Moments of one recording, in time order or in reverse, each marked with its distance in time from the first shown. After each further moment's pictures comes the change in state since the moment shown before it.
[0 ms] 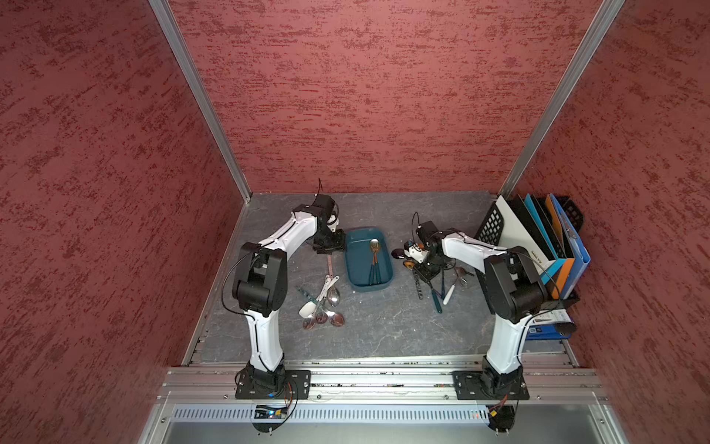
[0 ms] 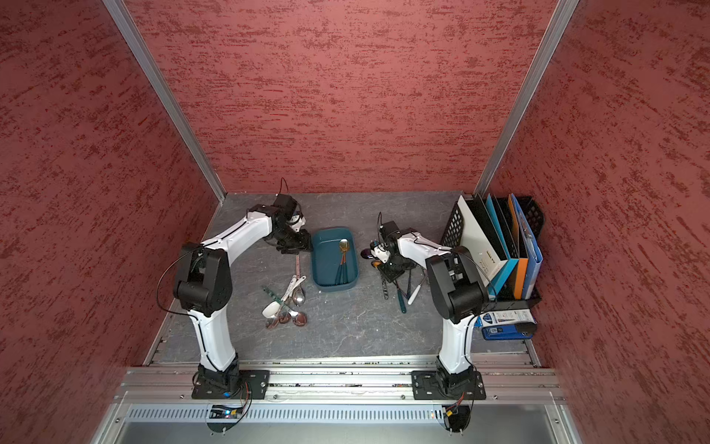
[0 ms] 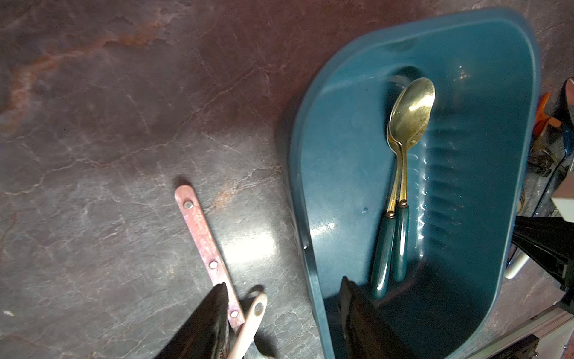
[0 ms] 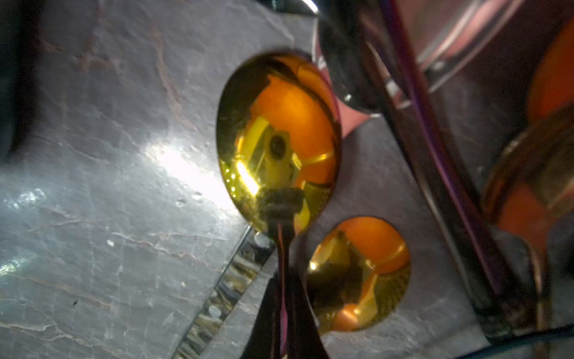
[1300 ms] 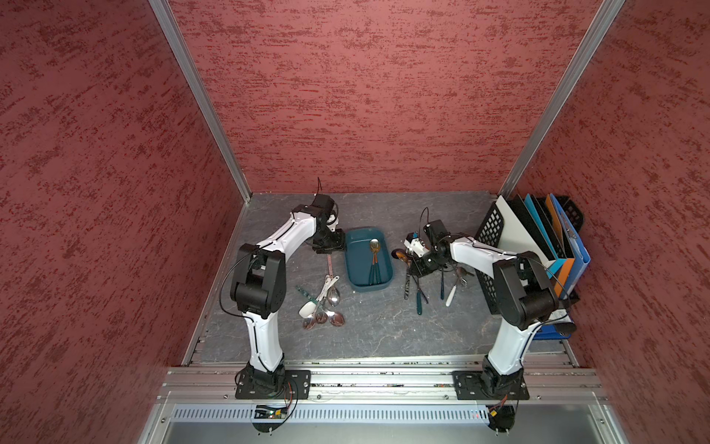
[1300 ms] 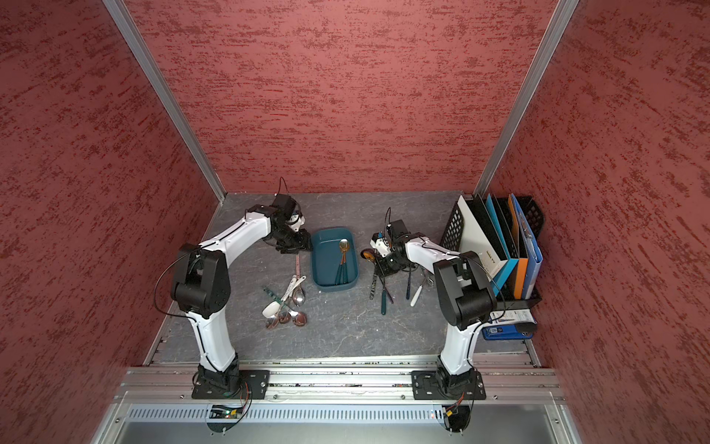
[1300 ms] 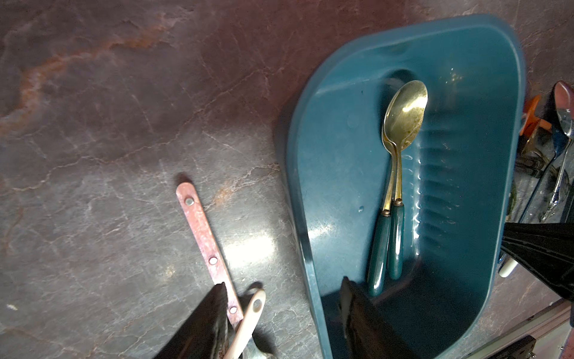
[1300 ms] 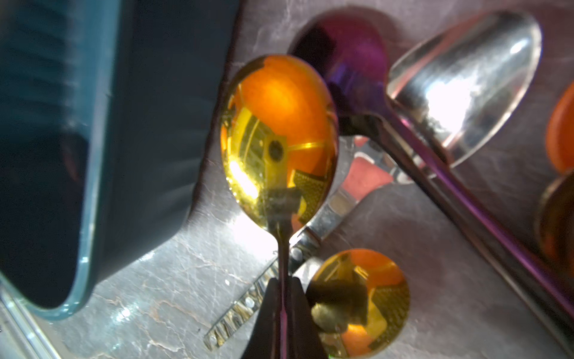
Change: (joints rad) left arm 0.000 -0.021 -0.015 0.011 0.000 -0.008; right arm -0.061 -0.073 -0.100 0.221 -0.315 0.200
